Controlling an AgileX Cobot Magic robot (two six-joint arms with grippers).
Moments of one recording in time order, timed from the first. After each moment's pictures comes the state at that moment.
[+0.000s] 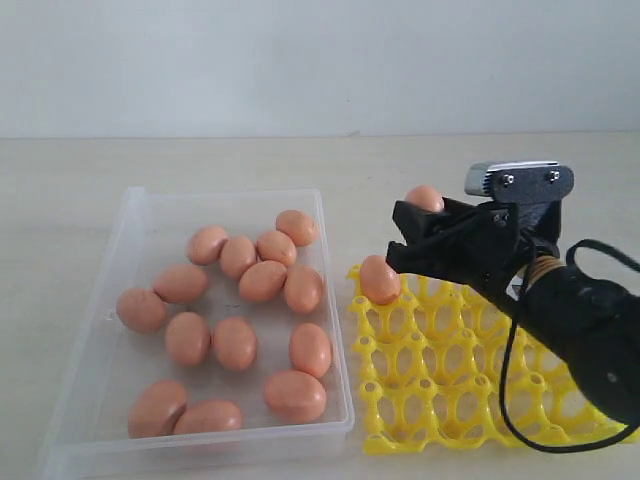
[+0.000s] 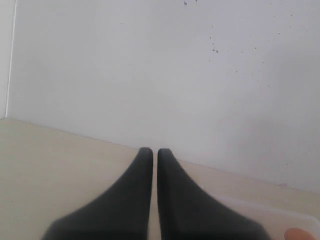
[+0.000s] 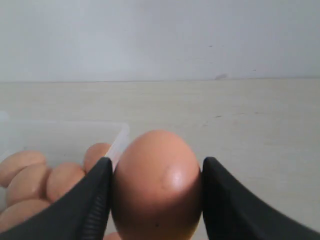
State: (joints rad) left arm 0.13 0.00 0.00 -0.40 0.00 0.18; right arm 0.47 1.86 -0.48 -0.04 -1.13 0.25
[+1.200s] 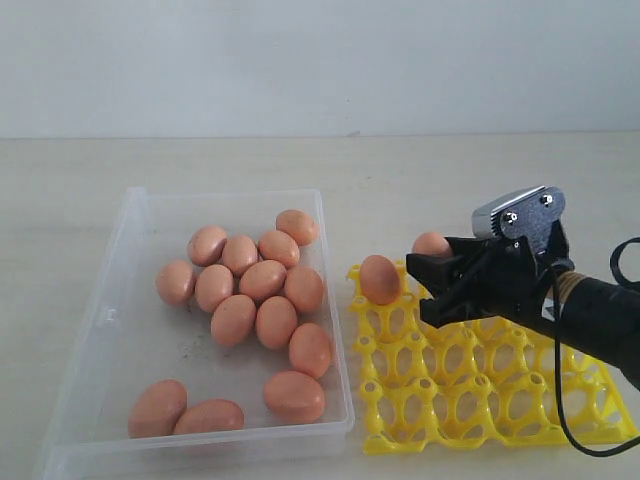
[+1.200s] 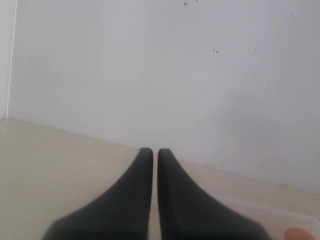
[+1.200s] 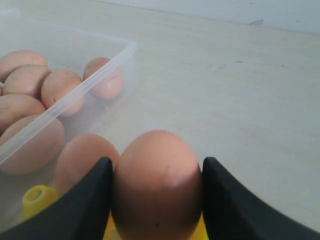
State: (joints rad) left arm 0.13 0.00 0.00 -0.40 0.00 0.18; right arm 0.25 1.94 -0.49 -0.48 -1.06 0.20
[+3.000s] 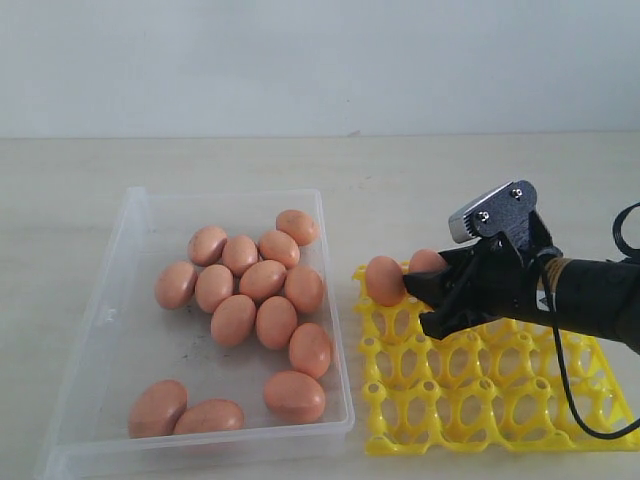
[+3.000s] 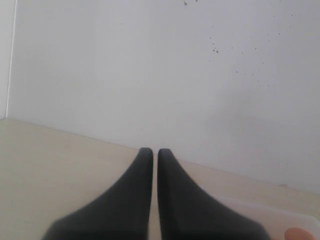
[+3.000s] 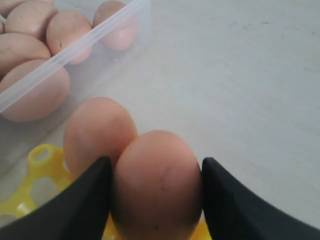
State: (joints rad) left arm 0.13 0.00 0.00 -0.40 0.00 0.18; right arm 0.25 1.87 -0.56 -0.65 -0.75 0.26
